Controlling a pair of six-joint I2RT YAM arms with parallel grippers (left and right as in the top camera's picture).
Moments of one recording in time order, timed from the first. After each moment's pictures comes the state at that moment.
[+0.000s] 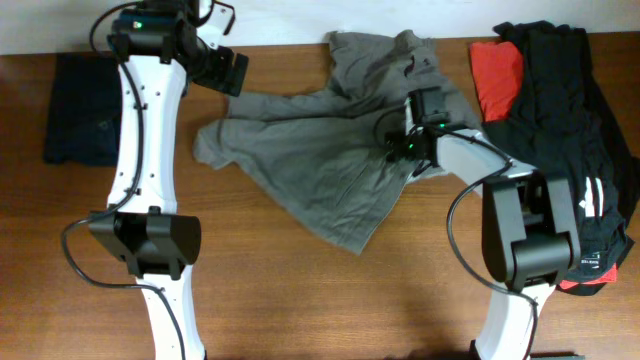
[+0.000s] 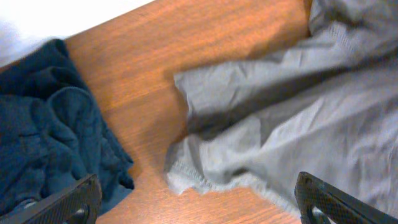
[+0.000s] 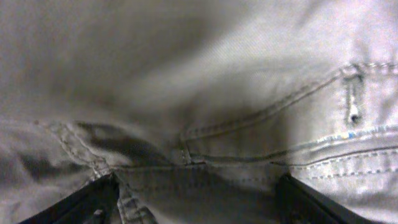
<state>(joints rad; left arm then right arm) -0.11 2.26 2.58 -1.39 0.01 0.26 0.14 2.09 1.34 -0.38 0.02 0.12</state>
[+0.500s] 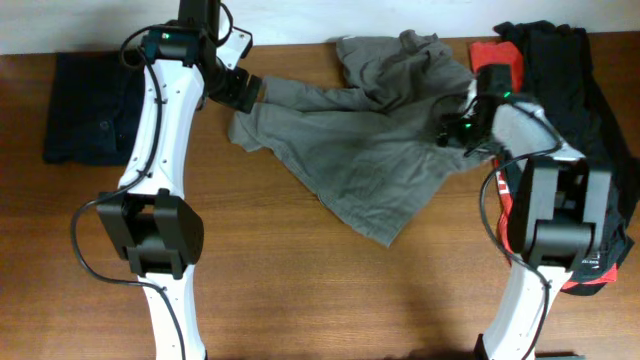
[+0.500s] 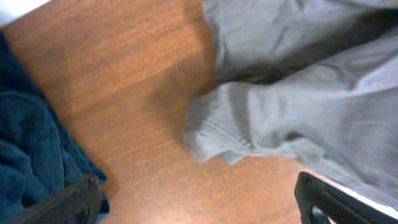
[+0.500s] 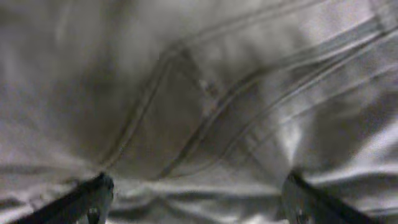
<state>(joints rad) -0.13 2.27 2.34 -1.22 0.03 0.30 -0.11 2.20 1.62 -0.72 -0.04 0.09</state>
